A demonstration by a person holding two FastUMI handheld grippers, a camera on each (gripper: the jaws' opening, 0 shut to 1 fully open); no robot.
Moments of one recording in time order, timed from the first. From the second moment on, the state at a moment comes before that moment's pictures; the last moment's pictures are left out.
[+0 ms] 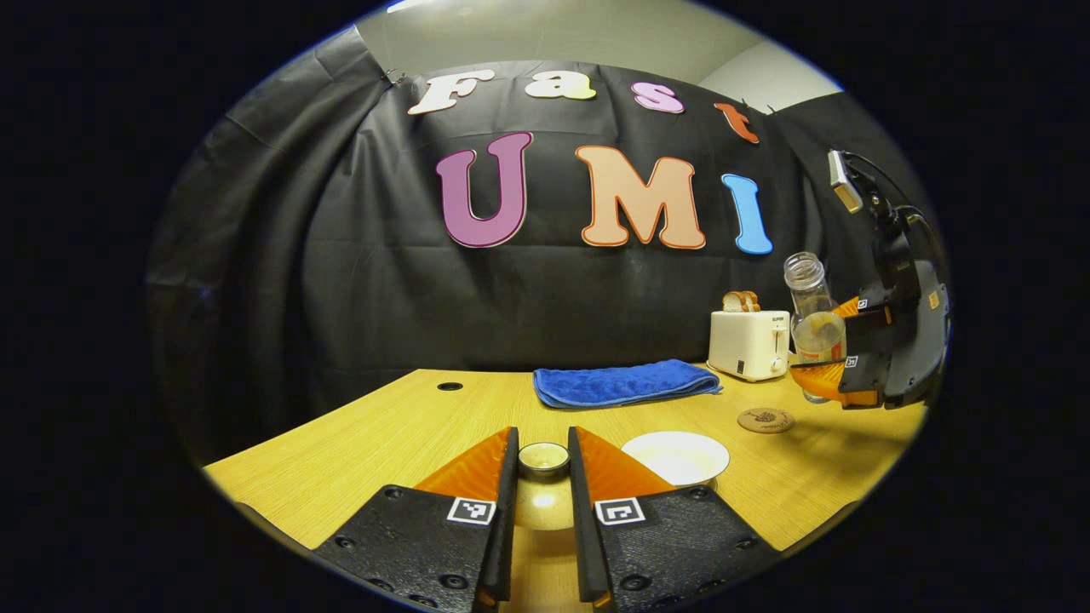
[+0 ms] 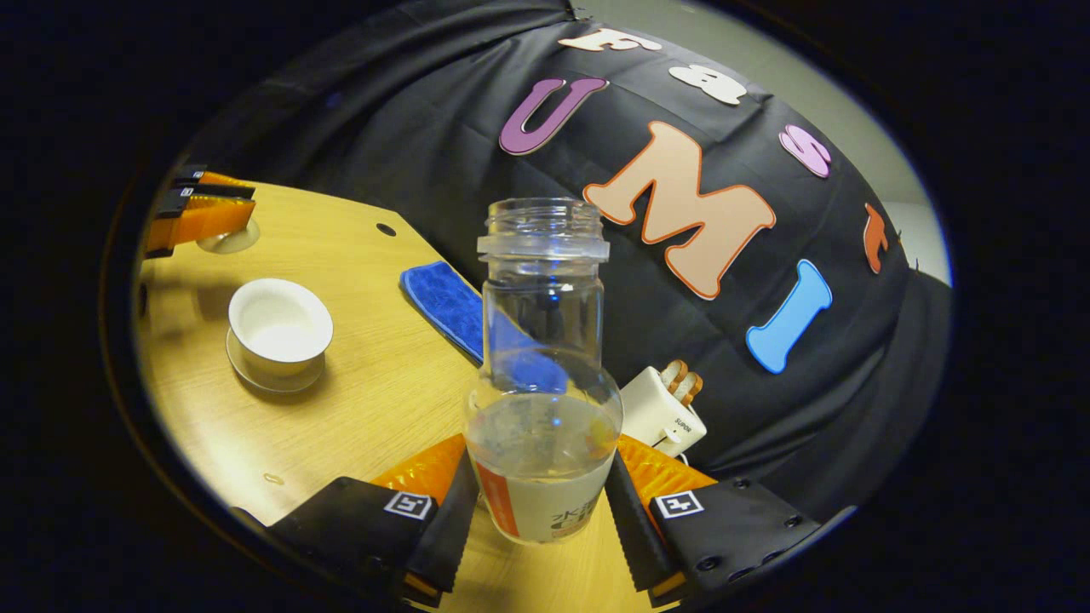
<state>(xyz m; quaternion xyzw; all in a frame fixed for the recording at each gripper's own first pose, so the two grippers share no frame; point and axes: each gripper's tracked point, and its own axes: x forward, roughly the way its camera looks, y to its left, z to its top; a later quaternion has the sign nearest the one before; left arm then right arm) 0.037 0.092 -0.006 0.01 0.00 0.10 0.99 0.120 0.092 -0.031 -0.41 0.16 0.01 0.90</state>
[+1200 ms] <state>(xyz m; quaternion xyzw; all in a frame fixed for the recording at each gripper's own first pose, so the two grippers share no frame) 0.036 0.093 -0.007 0.01 0.00 0.10 0.99 0.148 0.141 -0.067 -0.72 0.13 0.10 0.68</state>
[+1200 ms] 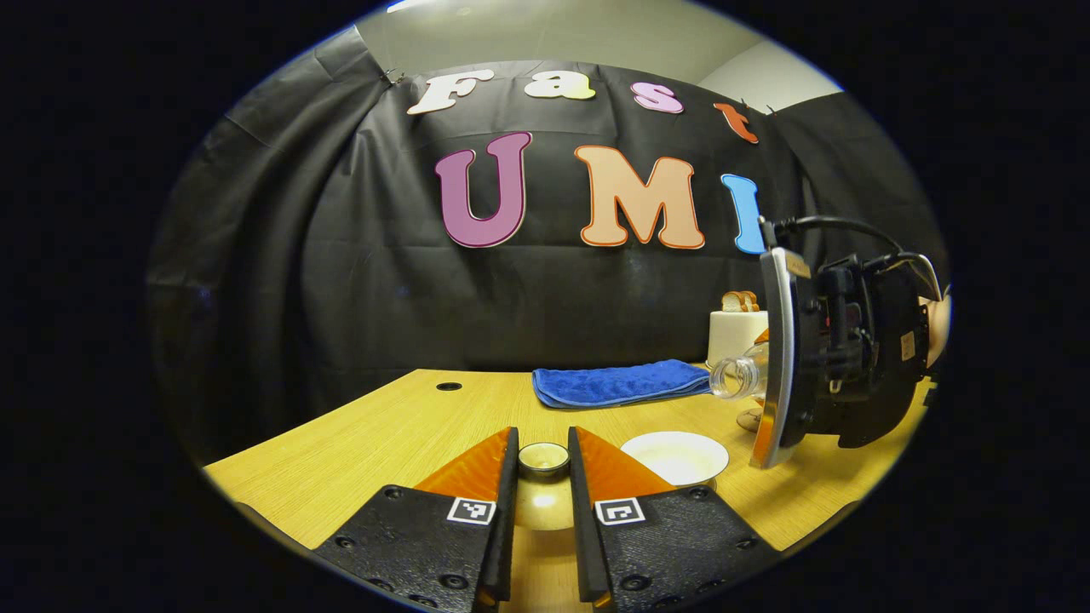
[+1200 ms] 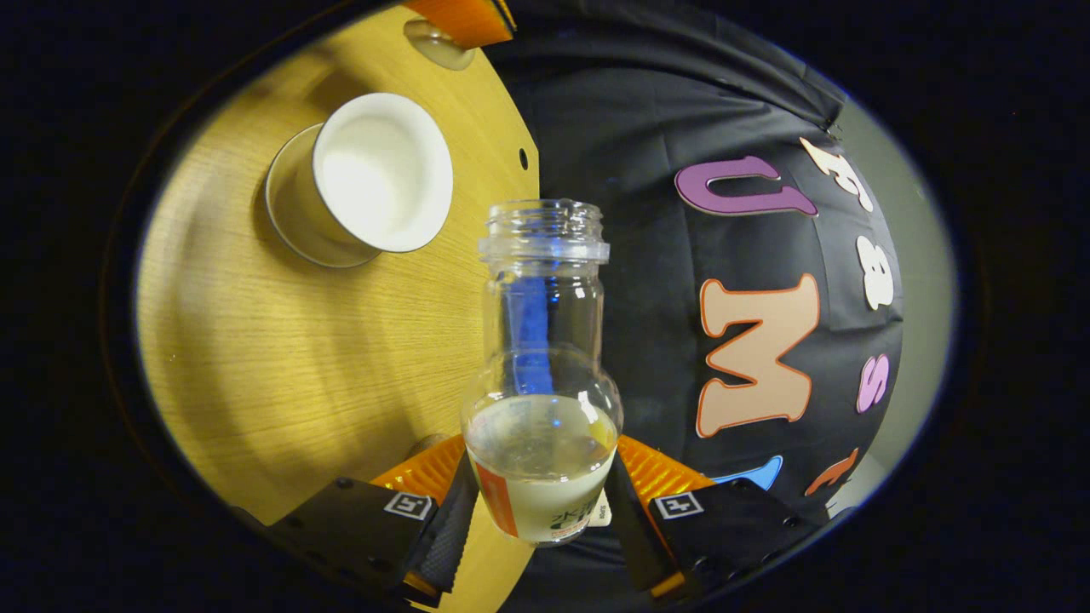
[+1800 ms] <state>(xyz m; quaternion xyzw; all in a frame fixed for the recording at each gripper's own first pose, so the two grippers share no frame) 0.037 0.093 -0.007 0.01 0.00 0.10 0.99 0.149 0.153 -0.059 -0.78 0.10 0.11 0.61</state>
